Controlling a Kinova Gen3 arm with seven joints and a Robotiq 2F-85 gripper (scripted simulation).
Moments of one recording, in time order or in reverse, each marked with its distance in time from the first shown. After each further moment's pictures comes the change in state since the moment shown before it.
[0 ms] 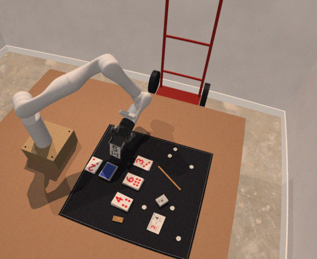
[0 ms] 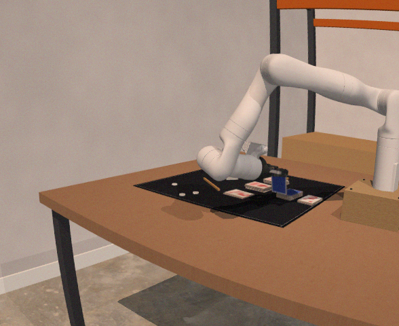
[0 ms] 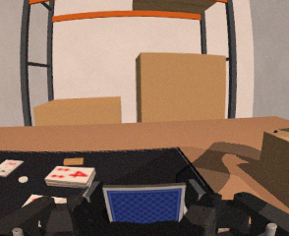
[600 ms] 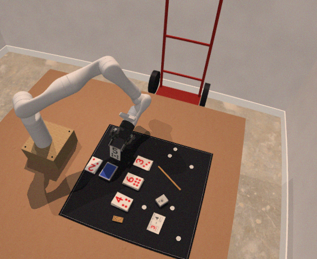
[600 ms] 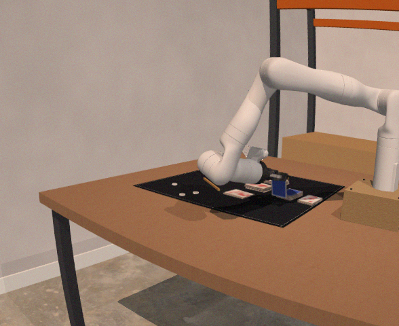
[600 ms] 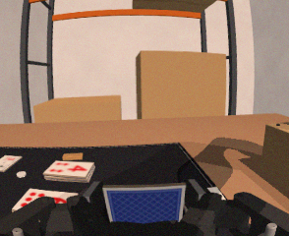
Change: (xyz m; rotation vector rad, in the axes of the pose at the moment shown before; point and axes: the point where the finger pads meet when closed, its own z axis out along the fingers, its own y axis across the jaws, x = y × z) arm -0.013 -0.001 0.006 0.001 -0.003 0.002
